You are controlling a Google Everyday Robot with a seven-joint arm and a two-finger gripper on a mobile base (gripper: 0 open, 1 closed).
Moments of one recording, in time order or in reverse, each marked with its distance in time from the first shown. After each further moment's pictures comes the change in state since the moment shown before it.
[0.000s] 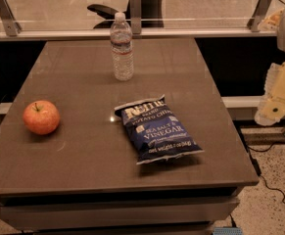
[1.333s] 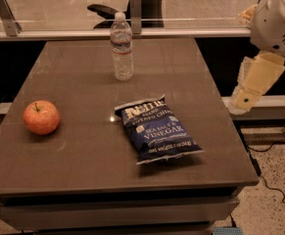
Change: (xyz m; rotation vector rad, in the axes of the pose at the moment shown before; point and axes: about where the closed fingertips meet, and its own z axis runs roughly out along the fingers) arm -0.037 -0.016 0.018 0.027 -0.100 -0.041
